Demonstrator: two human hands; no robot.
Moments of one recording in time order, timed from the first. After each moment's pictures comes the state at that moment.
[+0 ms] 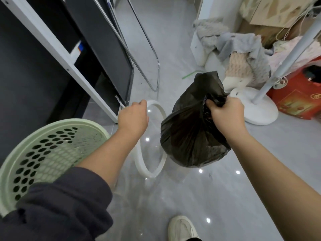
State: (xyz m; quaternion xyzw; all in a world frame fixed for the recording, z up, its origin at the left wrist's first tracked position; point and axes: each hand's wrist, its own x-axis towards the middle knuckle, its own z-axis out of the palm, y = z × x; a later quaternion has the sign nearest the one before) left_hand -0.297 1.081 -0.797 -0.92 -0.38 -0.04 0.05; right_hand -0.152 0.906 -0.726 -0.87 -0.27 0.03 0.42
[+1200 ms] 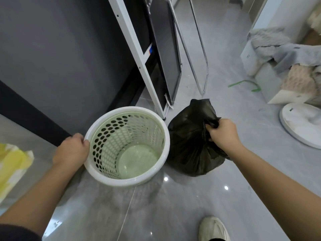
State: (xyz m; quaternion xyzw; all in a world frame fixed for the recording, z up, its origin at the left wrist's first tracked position) left_hand -0.630 1.139 -0.814 -0.71 -0.69 -0.02 -0.09; right_hand -0.252 0.972 -0.780 -0.86 -0.34 0.20 0.32
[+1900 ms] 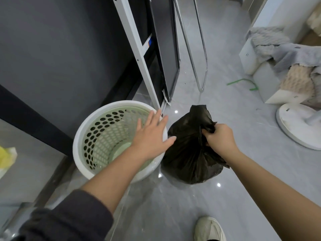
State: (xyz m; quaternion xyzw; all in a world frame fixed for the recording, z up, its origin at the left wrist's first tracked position) left_hand -0.449 1.080 -0.819 -0.91 -0.38 0.02 -0.14; right_hand -0.259 0.971 -0.803 -0.87 -0.35 0.20 0.29
